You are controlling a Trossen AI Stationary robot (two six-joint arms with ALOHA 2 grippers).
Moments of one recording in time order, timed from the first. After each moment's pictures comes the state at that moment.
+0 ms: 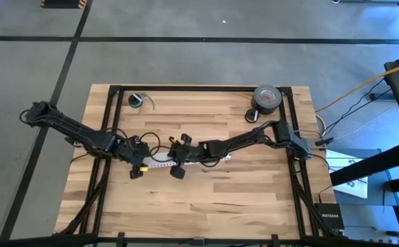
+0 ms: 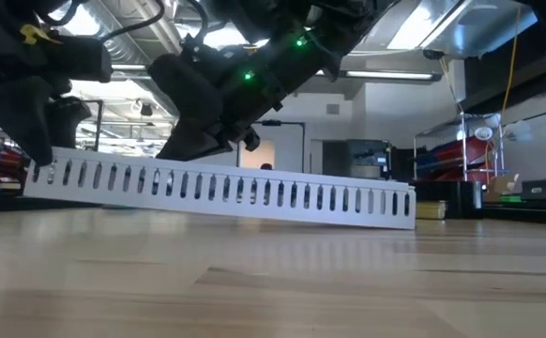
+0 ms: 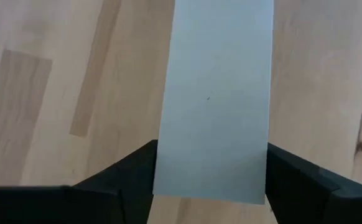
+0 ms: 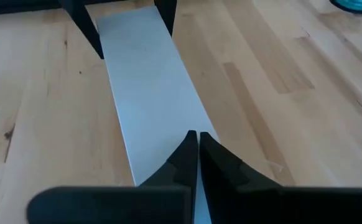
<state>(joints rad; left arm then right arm) -0.34 1.02 0.57 -0.72 -0.23 -0.53 0.14 2.25 1.52 0.00 0.23 0.24</state>
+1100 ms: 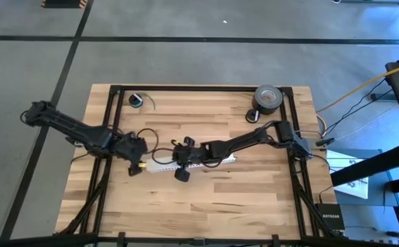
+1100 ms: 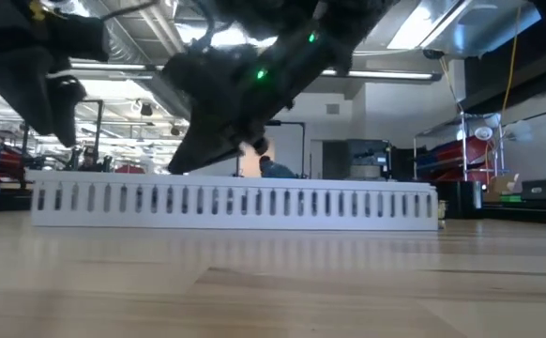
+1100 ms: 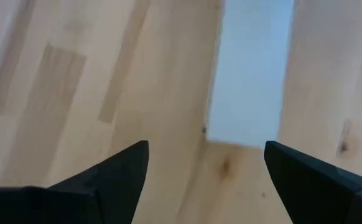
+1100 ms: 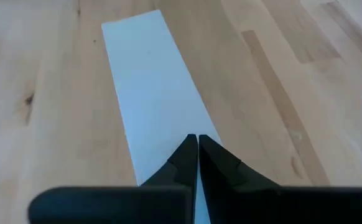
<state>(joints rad) -0.34 0.99 0.67 -0.88 -0.25 -0.59 0.14 2.18 1.50 -0.05 0.17 0.26</state>
